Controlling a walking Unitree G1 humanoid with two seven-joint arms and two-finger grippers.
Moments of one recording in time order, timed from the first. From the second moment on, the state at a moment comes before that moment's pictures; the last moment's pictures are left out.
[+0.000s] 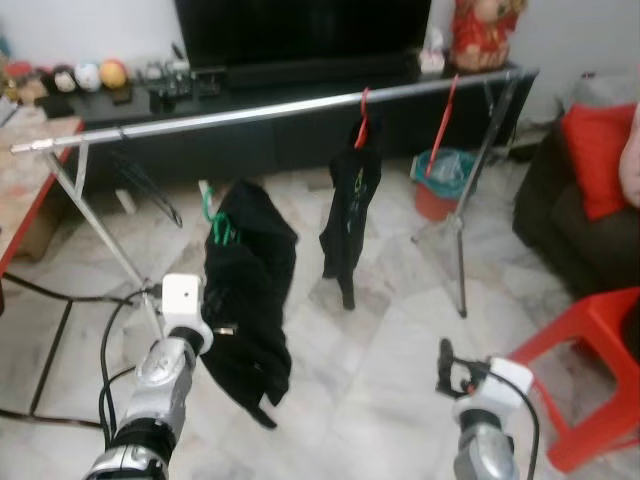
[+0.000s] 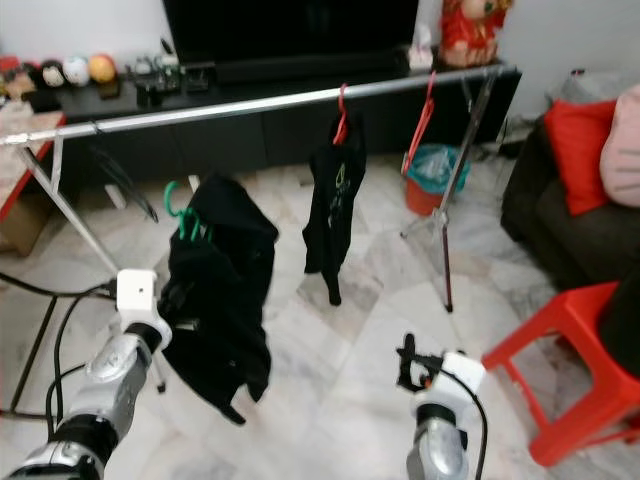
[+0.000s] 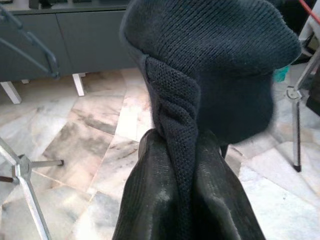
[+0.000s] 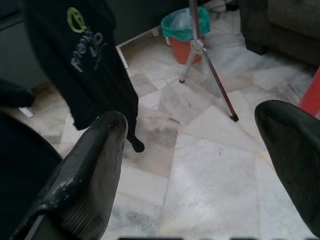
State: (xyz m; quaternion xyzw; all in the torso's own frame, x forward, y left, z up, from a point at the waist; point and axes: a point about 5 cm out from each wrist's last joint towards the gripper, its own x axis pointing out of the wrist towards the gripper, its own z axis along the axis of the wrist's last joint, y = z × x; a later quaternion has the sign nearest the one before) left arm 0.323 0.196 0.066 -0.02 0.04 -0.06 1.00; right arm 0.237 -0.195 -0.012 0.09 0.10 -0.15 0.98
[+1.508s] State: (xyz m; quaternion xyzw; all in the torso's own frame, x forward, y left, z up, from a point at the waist) left arm 0.320 0.188 0.060 -0.03 0.06 -0.08 0.99; right arm 0.238 -0.192 -0.013 0.09 0.11 -0.14 0.98
